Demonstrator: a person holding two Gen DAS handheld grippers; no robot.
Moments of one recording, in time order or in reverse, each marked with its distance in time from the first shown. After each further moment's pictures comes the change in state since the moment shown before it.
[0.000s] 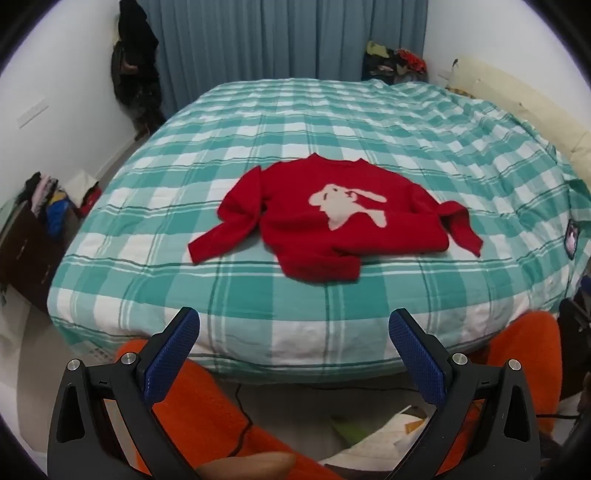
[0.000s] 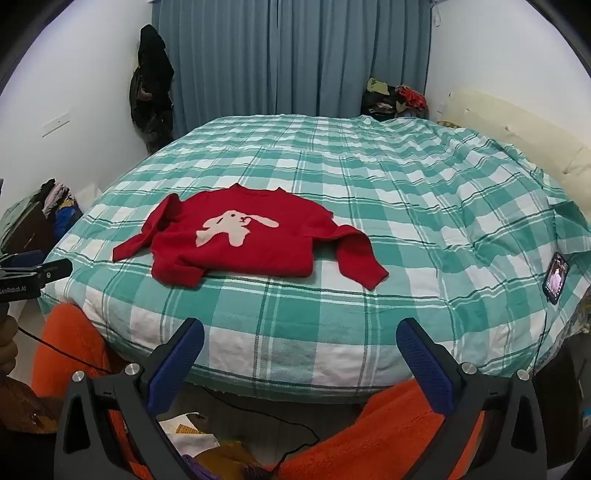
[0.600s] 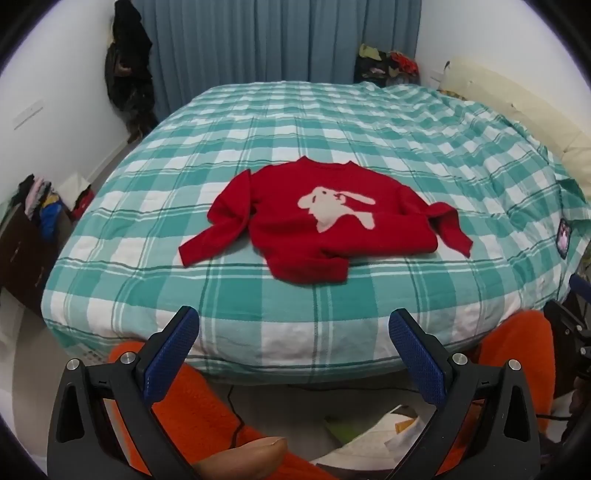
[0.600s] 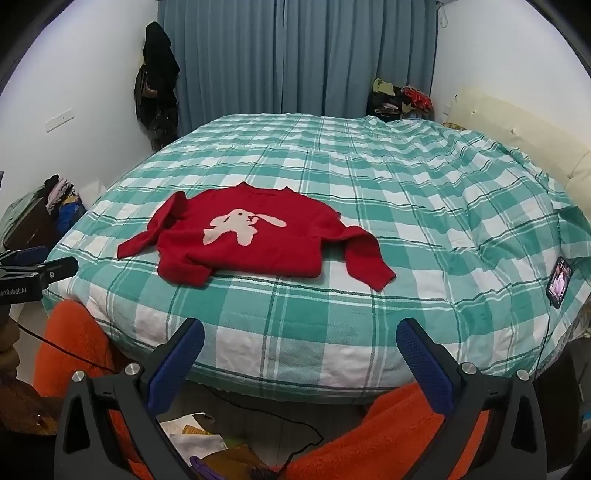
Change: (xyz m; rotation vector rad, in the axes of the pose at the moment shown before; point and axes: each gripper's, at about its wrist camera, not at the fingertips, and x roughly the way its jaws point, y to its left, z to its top) left arm -0.005 -0.010 -0.001 0.004 -0.030 0.000; right arm 0.003 0.012 0.003 -0.020 0.002 0.006
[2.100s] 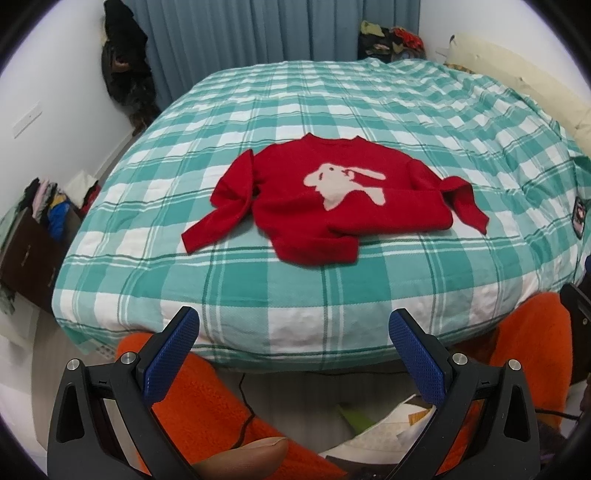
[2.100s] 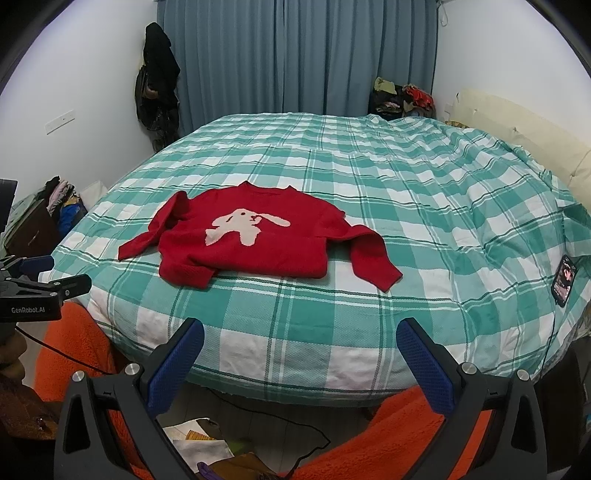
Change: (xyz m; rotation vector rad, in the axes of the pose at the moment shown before) left arm 0.022 -0.005 -0.004 0.041 0.082 0.055; right arm 0.010 0.003 0.000 0.007 0.000 0.011
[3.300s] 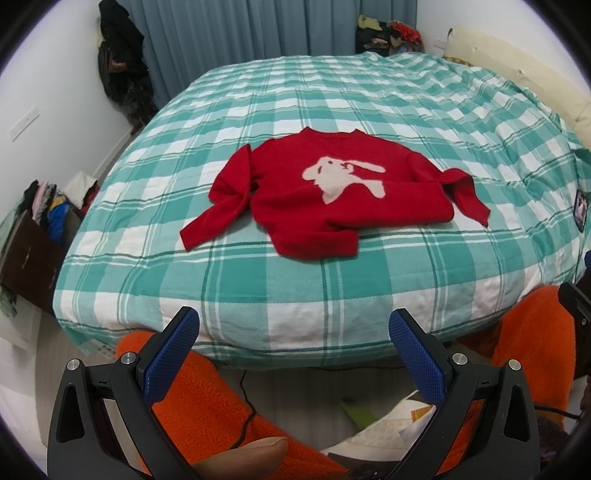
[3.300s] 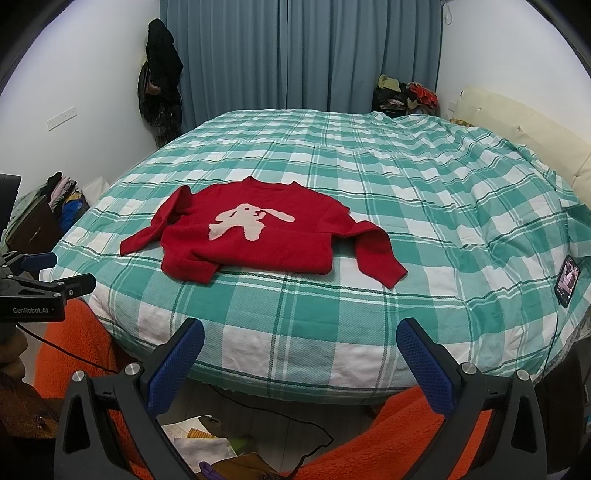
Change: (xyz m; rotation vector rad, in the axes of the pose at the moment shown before) left arm 0.007 0.000 -0.004 0.014 0.017 0.002; right arm 0.005 0.004 -0.002 -0.009 0.013 0.009
